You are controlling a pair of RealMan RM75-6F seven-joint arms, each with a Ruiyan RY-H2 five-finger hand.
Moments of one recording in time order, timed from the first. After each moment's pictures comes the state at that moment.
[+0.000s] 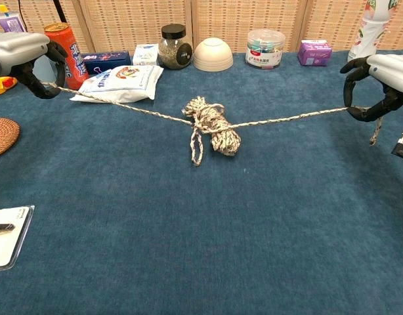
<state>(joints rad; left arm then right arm) -0.76 -1.48 -0.22 -1.40 0.78 1.06 0.55 0.57 -1.56 0.24 -1.30 -1.12 1.09 -0.26</state>
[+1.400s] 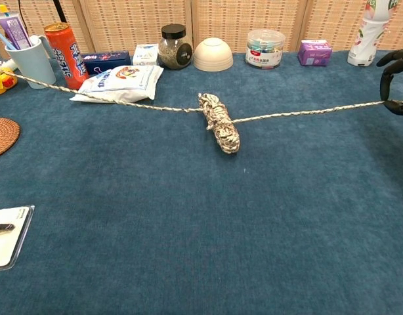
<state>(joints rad) -0.63 -1.29 -0.23 -1.33 0.82 1.04 0.37 0.52 -1.49 0.23 -1.29 -1.12 1.11 -0.23</state>
